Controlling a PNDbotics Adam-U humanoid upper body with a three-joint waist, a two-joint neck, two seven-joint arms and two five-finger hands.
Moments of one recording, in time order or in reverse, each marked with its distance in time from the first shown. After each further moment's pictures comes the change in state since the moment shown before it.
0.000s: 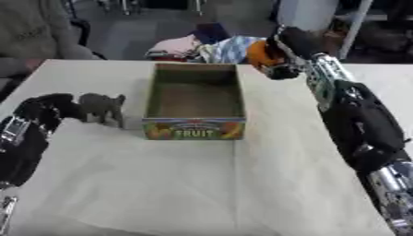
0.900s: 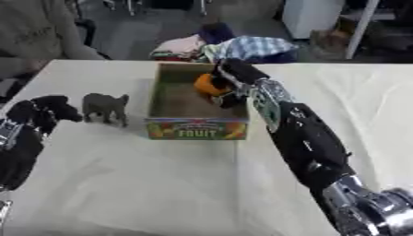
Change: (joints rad) left arm -0.014 0.000 -0.013 0.000 0.013 0.003 -0.012; right arm 0.052 0.173 0.028 0.042 0.067 -0.007 0.064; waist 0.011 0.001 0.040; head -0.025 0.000
